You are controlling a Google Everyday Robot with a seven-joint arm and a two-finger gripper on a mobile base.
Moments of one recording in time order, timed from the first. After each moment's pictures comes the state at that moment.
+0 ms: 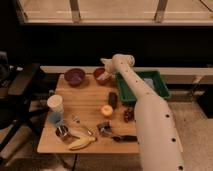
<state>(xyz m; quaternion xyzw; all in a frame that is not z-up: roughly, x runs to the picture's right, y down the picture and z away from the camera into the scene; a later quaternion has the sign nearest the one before) 0.014 -0.146 1.024 0.00 -0.22 -0.03 0.97</state>
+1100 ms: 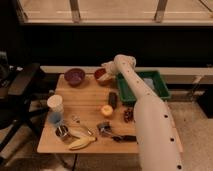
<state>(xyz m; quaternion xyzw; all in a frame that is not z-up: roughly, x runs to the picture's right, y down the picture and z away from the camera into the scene) 0.016 -0.126 1.027 -0.04 -0.24 0.00 0.97</state>
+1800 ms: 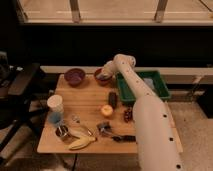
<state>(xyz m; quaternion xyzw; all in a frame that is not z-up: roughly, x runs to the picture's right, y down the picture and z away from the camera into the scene) 0.016 -0.127 1.028 -0.04 -0.24 0.00 0.97</state>
